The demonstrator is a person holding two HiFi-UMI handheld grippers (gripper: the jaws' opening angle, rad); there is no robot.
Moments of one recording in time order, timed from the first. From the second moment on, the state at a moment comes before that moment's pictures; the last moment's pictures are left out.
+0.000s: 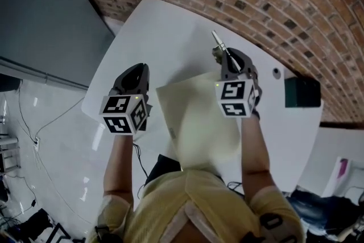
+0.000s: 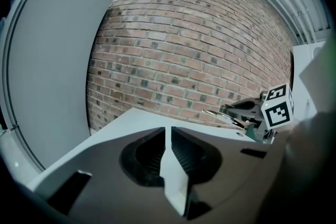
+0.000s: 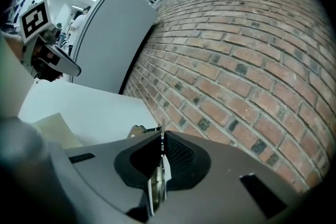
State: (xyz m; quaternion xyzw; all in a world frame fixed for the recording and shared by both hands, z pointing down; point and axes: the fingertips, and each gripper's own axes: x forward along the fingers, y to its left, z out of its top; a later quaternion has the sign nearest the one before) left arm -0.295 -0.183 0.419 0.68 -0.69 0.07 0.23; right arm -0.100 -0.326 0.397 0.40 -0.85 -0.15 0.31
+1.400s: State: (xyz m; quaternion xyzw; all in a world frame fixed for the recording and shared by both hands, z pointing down) left arm -0.425 -0.163 0.499 0.60 -0.75 0.05 0.28; right arm -0.333 -0.254 0.504 0.13 -0.91 -0.21 0.35
